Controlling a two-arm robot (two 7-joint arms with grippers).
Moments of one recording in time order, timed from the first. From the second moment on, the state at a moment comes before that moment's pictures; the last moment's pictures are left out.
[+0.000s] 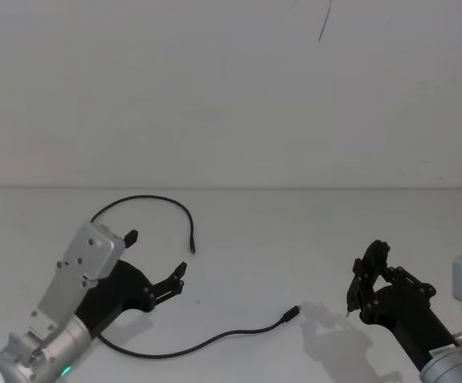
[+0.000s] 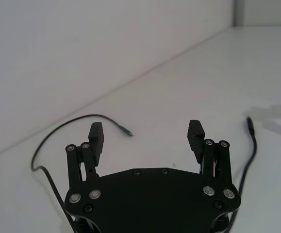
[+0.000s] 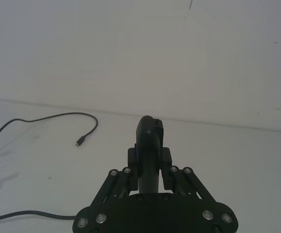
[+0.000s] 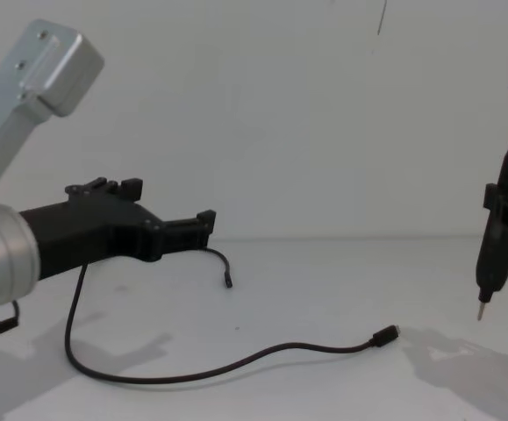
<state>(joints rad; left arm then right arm) -0.23 0.45 0.44 -1.65 -0.26 0.02 -0.15 -0.01 0.34 -0.23 -1.77 0.29 0.03 0.07</state>
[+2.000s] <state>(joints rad) -0.56 0.53 0.65 -1.46 -0.33 0.36 -0.64 -0.01 0.34 -0.23 -1.77 0.29 0.03 0.07</state>
